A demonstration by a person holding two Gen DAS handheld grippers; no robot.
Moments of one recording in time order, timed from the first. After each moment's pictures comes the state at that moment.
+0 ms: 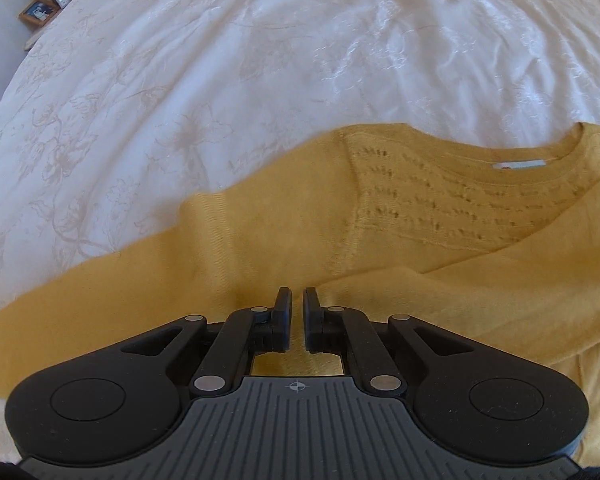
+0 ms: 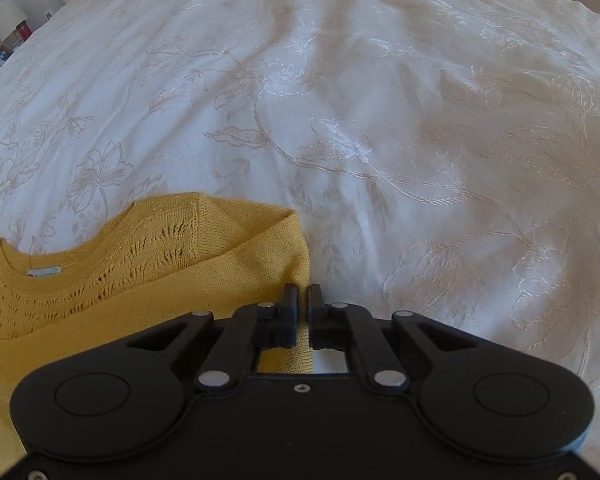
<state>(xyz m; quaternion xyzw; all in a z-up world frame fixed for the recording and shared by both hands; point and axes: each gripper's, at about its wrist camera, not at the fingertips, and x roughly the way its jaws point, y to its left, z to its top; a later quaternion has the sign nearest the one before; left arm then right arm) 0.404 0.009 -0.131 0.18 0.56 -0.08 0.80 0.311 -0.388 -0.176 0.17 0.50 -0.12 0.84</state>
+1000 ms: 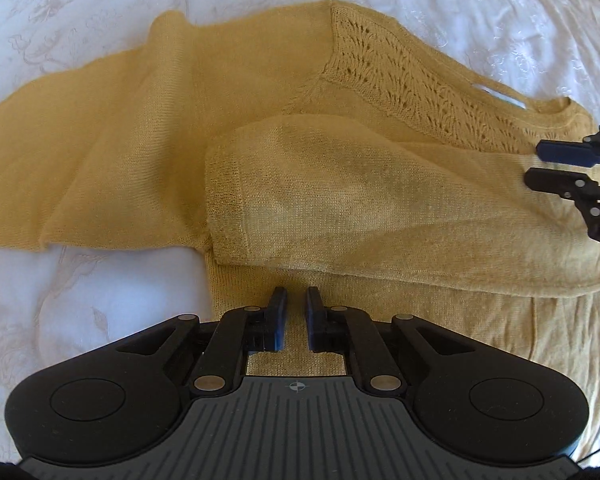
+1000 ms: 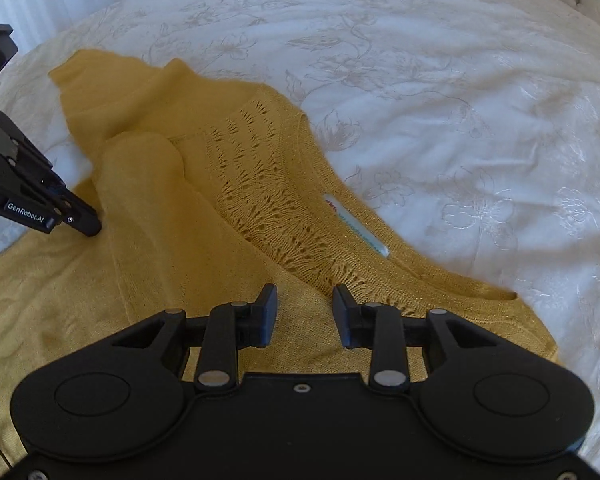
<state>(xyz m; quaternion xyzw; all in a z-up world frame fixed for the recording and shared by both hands) 0.349 0.027 -0.158 0.03 0.65 -0.08 0.76 0.343 -0.215 -0.148 -0.14 0.46 0.28 0.83</state>
